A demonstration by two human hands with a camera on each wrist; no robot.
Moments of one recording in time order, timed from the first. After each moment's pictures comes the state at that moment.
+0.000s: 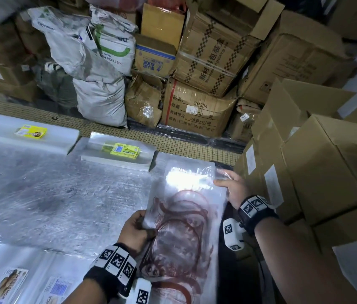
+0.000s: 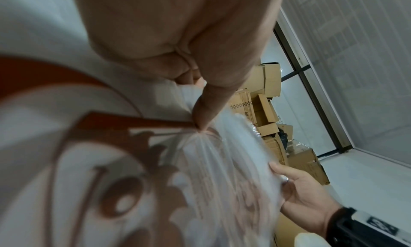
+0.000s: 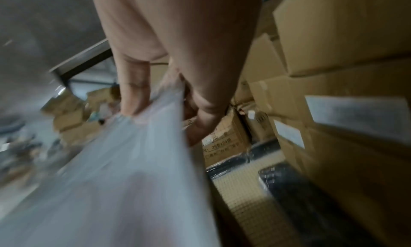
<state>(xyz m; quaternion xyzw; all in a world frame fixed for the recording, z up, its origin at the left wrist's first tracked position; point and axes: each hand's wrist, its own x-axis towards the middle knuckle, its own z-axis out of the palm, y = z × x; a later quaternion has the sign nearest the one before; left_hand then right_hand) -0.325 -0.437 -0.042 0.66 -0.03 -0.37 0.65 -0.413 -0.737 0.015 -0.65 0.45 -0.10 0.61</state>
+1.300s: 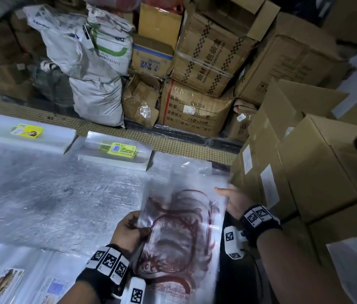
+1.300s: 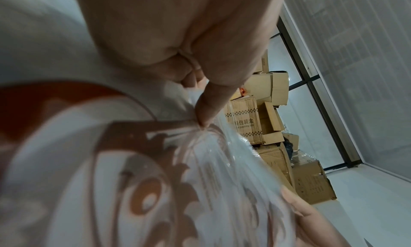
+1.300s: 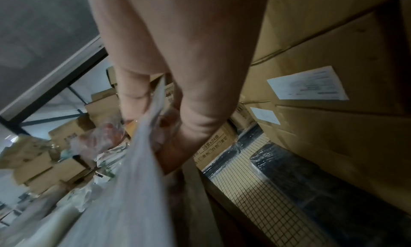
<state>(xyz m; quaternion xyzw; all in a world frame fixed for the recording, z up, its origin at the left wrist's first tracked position) -0.320 -0.431 -0.061 0.64 0.00 -0.36 0.68 -0.434 -0.725 0.008 -0.54 0.45 -0.09 0.71</state>
